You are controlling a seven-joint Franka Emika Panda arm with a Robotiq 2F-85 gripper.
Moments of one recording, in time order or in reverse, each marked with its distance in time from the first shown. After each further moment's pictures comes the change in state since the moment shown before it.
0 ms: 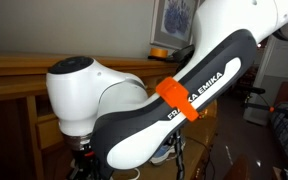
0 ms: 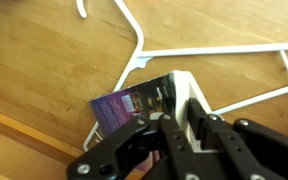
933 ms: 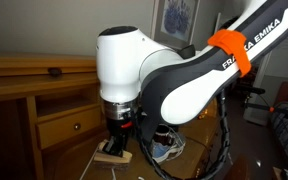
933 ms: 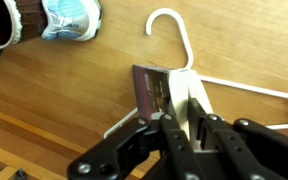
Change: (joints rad) arm -0.063 -0.282 0.004 -0.295 0.026 0.000 -0.035
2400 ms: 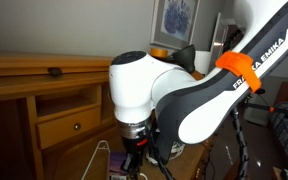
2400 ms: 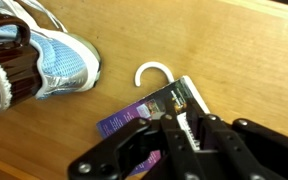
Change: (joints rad) arm -0.047 -0.003 0.039 -0.115 0.013 0.004 0.013
